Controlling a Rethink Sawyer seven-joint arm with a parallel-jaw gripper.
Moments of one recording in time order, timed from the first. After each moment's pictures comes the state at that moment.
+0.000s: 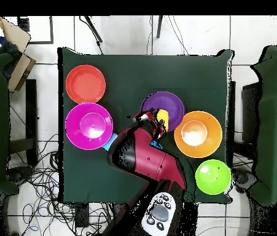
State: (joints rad) arm 0.07 -0.61 -0.41 1.83 0.20 -0.11 2.46
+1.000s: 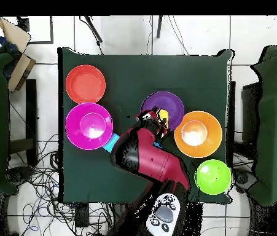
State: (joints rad) arm 0.05 -0.62 -0.41 1.83 0.18 -0.13 2.46
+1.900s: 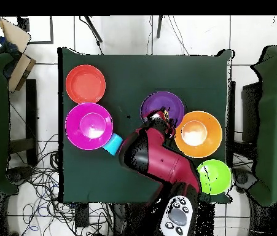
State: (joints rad) arm -0.01 -0.64 -0.40 1.83 0.15 -0.13 2.46
